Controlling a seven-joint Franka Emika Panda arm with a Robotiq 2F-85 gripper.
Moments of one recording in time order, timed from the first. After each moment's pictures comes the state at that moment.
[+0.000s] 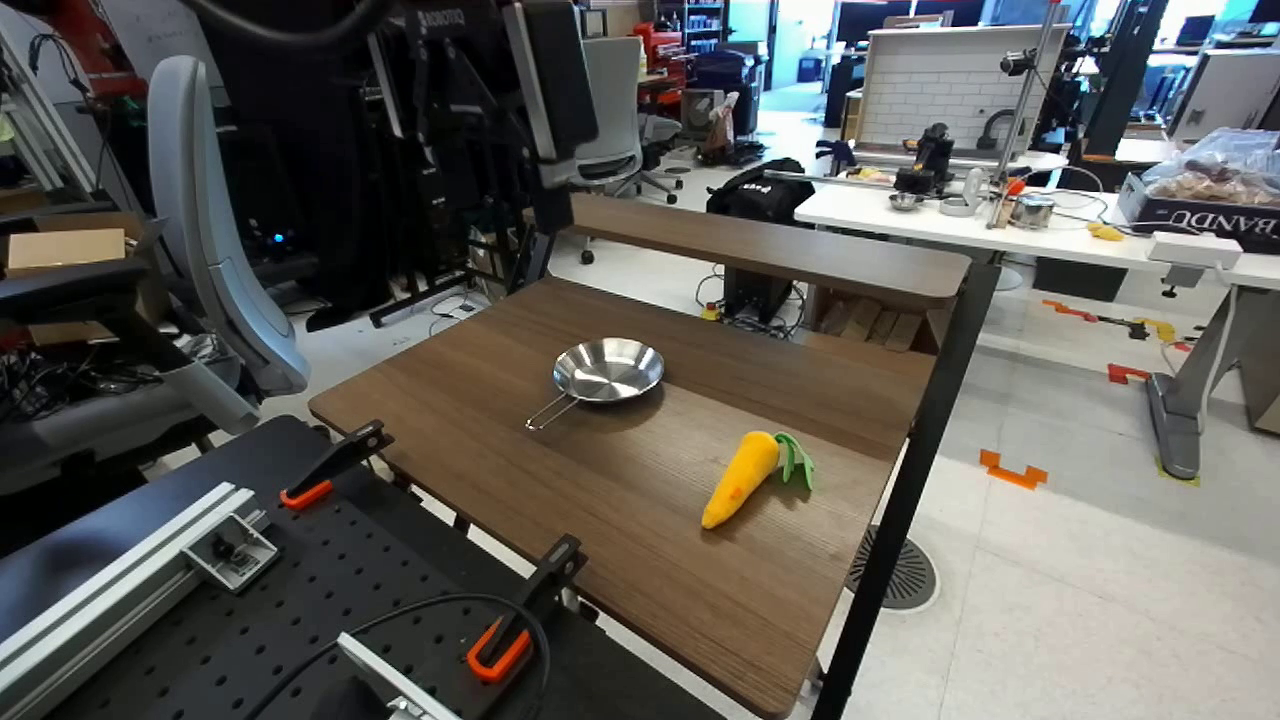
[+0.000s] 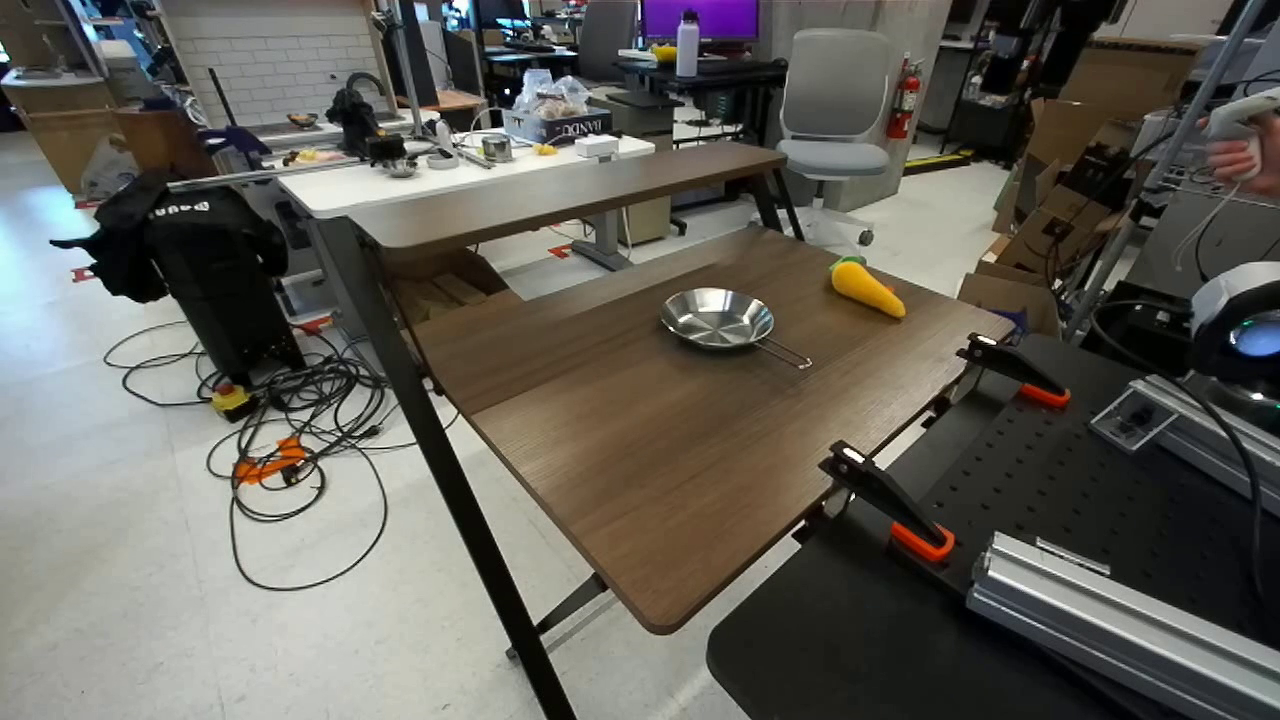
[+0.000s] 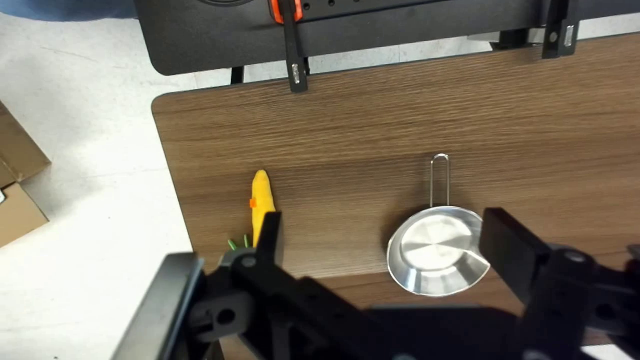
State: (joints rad) arm -0.09 -0.45 -0.10 -2.65 -0.09 2.28 -0.05
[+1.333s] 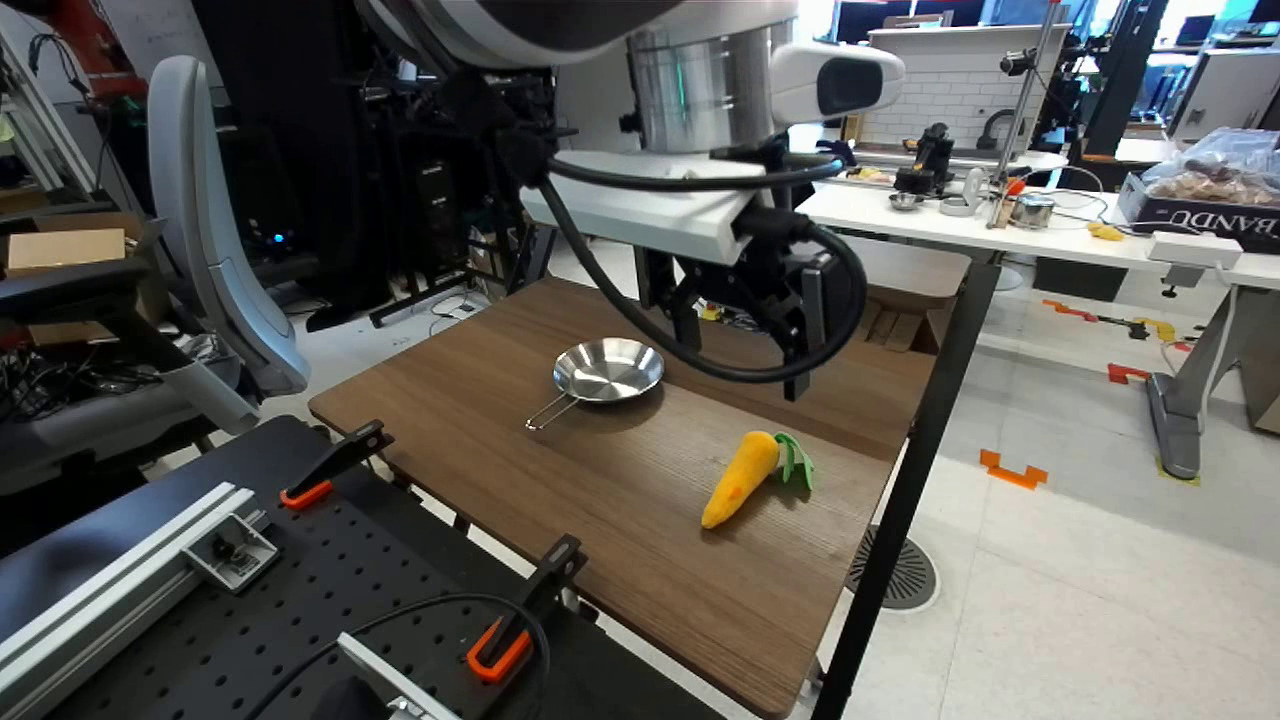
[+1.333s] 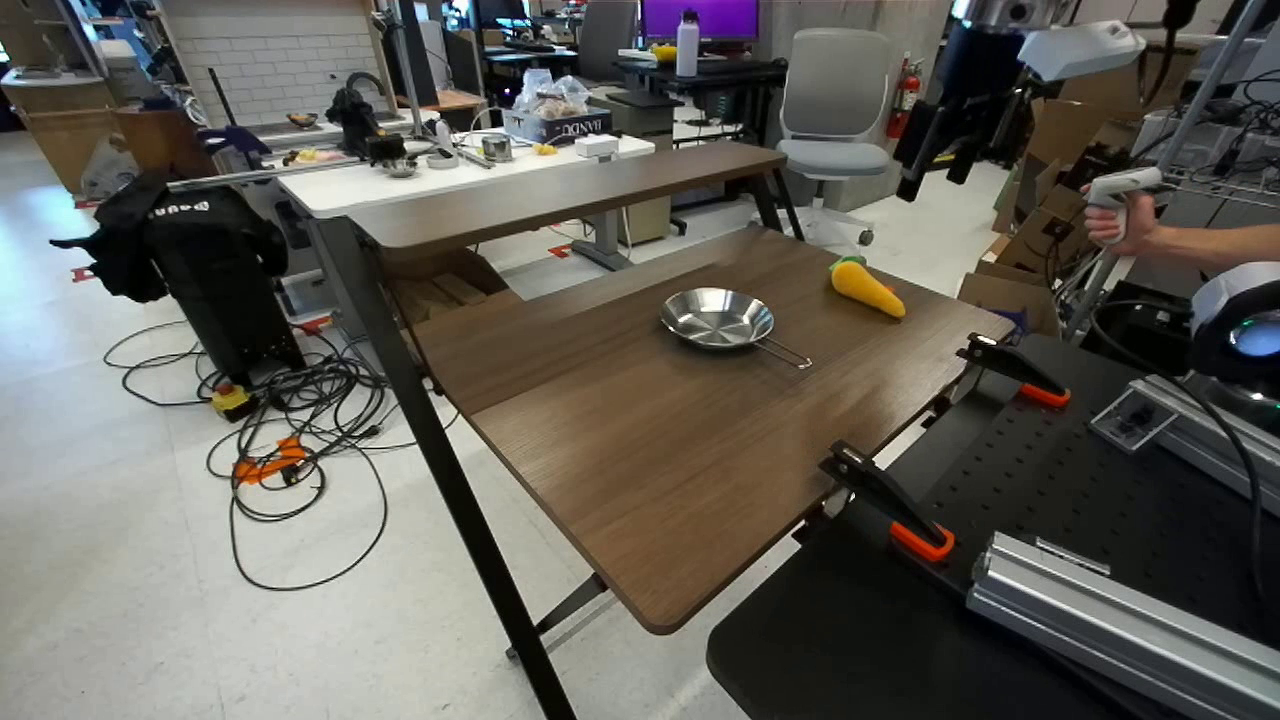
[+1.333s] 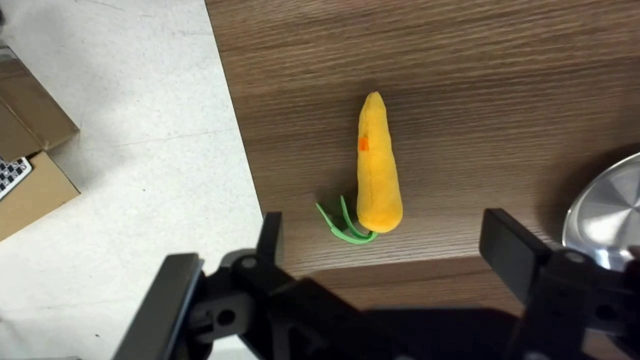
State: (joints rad) arm -0.16 0.14 -0.19 -2.44 -0.07 2.72 -0.18
